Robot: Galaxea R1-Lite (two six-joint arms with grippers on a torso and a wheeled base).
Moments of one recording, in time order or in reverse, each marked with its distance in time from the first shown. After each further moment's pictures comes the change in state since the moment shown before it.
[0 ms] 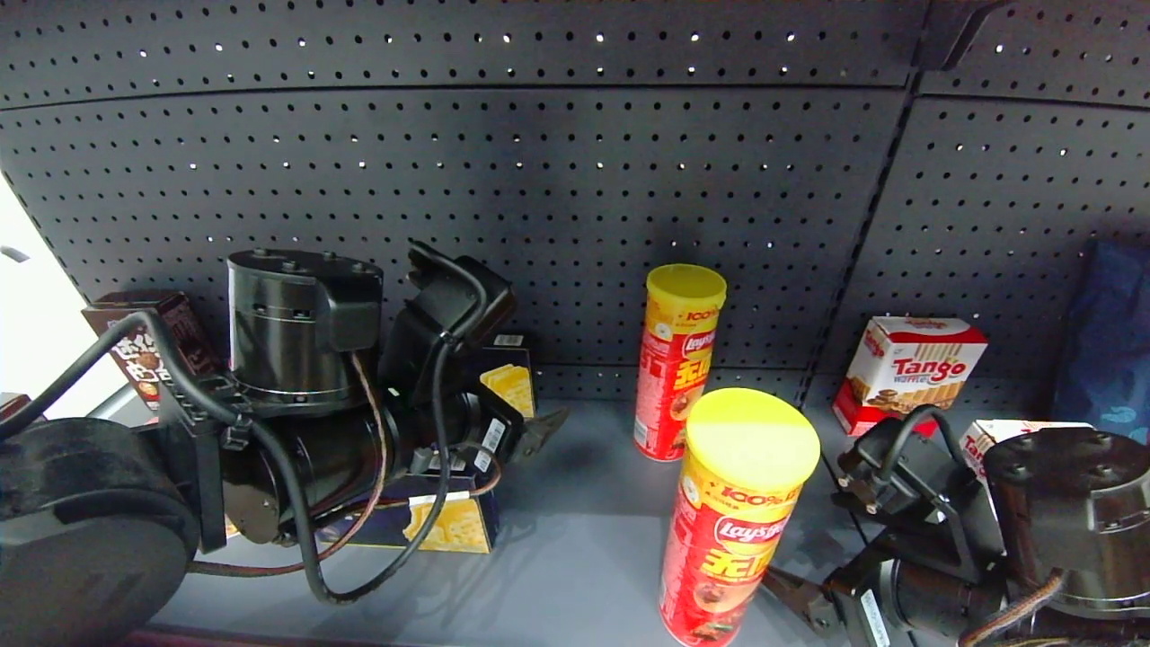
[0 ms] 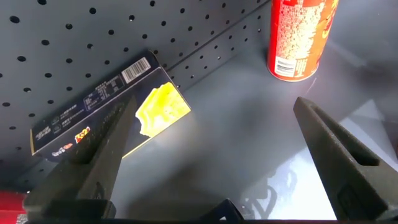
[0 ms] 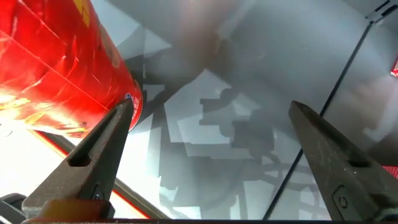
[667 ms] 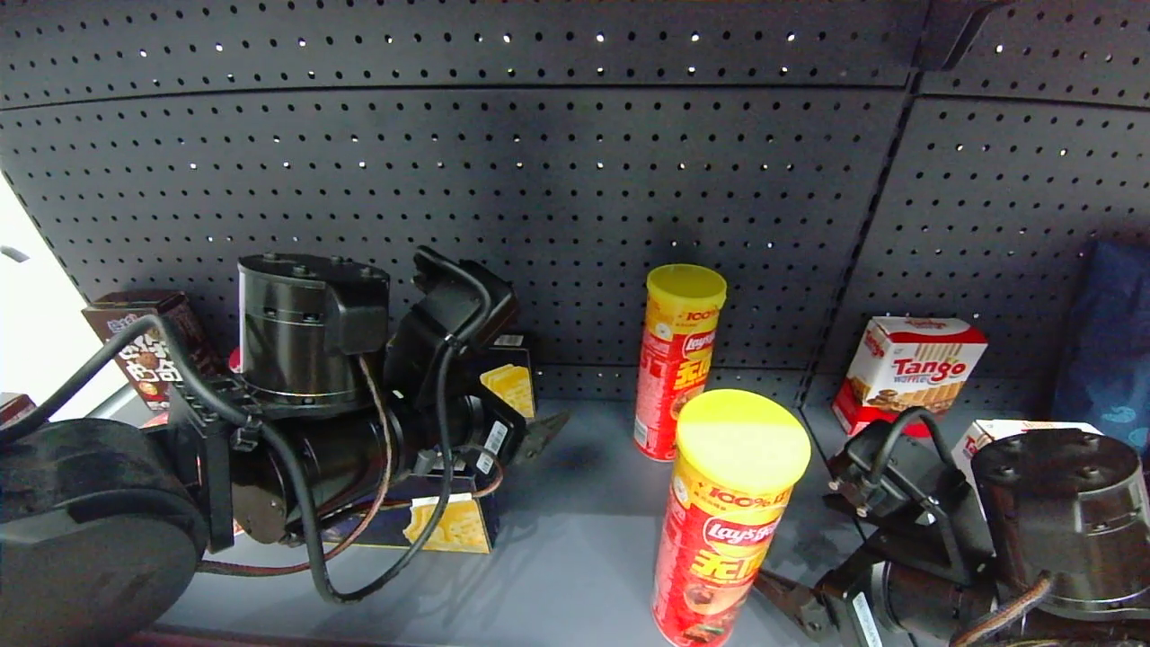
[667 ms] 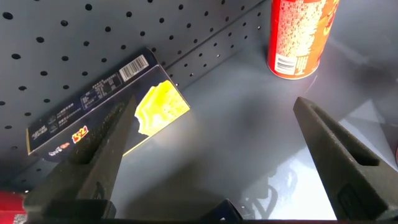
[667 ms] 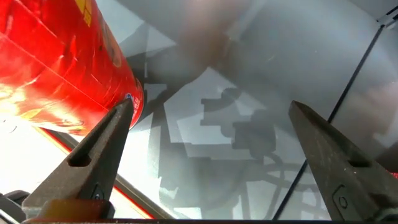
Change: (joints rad) left arm 0.000 0.010 0.001 -0.005 0.000 0.000; right arm 0.011 0.014 -0.007 -0.003 0.005 0.000
